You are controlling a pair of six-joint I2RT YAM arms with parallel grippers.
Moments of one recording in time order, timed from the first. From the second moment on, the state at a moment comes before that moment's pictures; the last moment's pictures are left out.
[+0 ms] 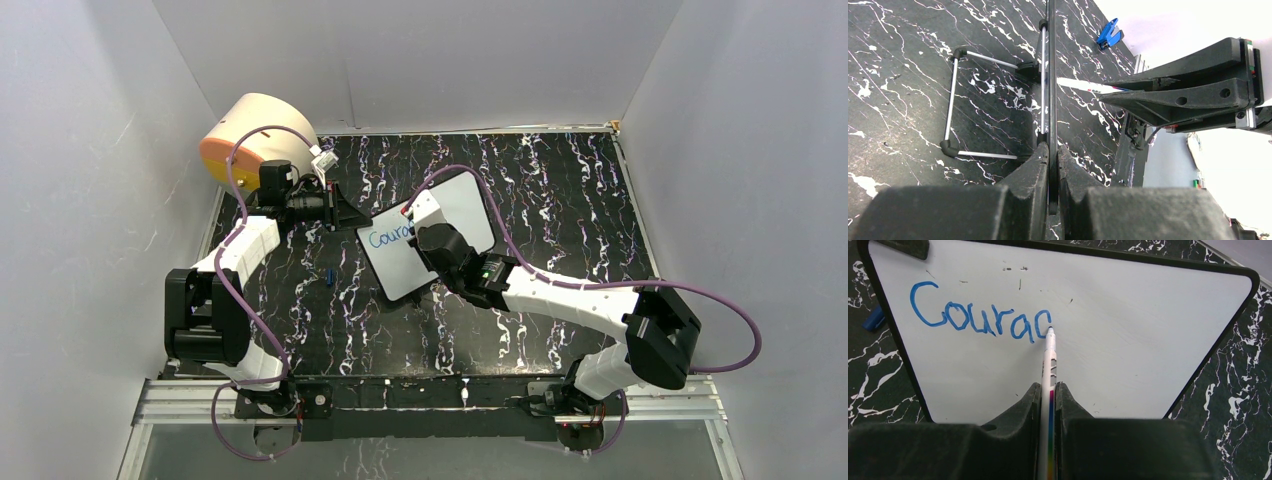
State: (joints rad) left arm -0.07 1.54 1.00 -0.12 1.17 -0.12; right arm 1.08 1.43 1.00 -0.07 0.55 0.07
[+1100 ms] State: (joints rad) left arm -0.07 1.54 1.00 -0.12 1.17 -0.12; right arm 1.08 1.43 1.00 -0.18 0.52 0.12
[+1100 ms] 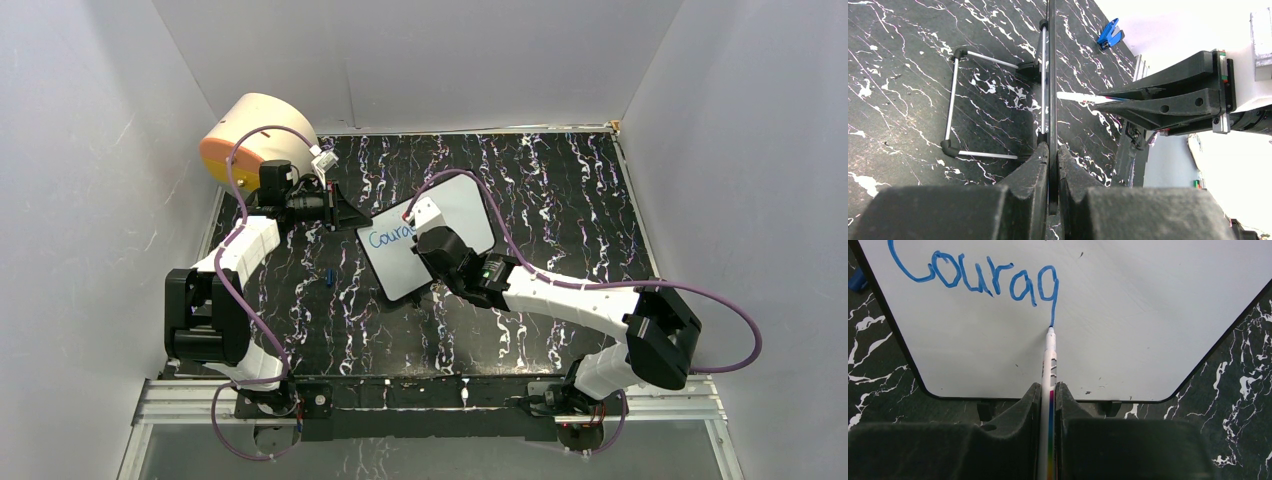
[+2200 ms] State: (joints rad) left arm -0.07 1.54 1.00 -0.13 1.17 -0.12; right arm 1.05 1.33 0.97 -0.09 0.49 0.15
